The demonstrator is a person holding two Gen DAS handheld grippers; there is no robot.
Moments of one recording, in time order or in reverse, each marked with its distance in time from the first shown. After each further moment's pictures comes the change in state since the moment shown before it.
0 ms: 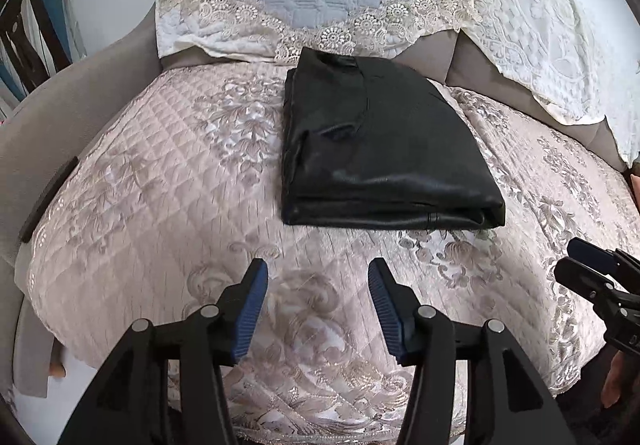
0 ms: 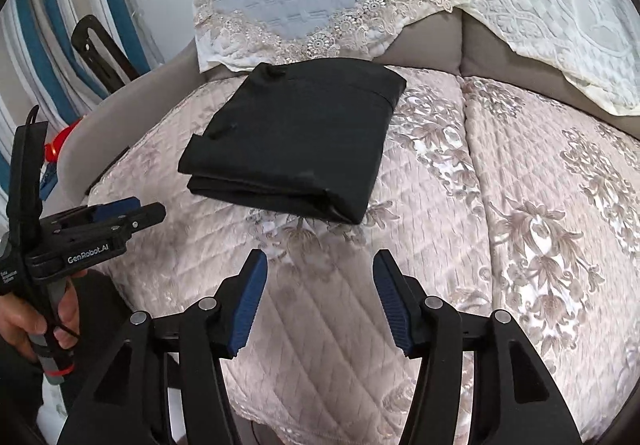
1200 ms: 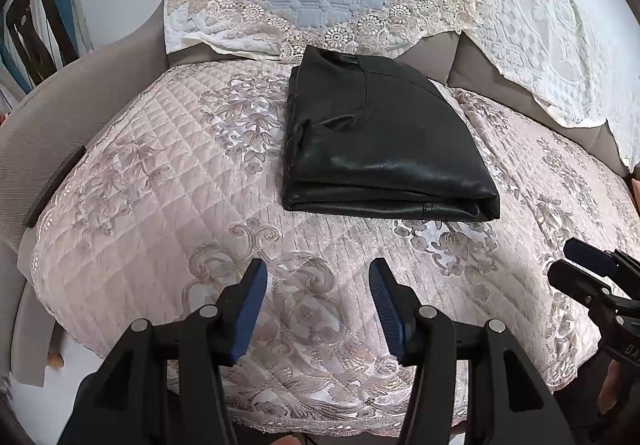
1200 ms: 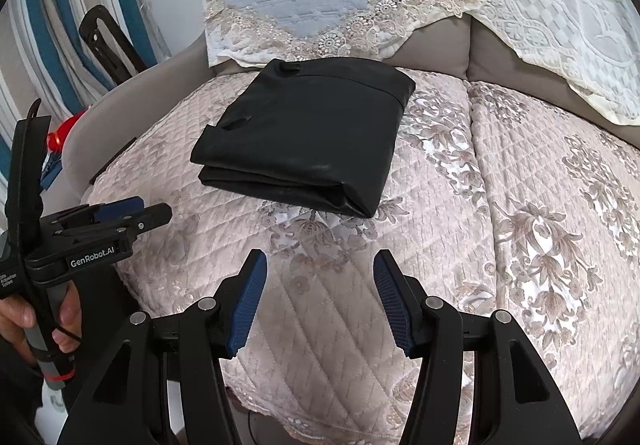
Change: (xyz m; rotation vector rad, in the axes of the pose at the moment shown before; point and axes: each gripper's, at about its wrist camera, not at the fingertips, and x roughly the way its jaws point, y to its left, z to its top) left arm -0.010 -0.004 -0.011 -0.022 -0.004 0.014; right arm -0.005 0.012 -0.005 -0.027 0.003 0.000
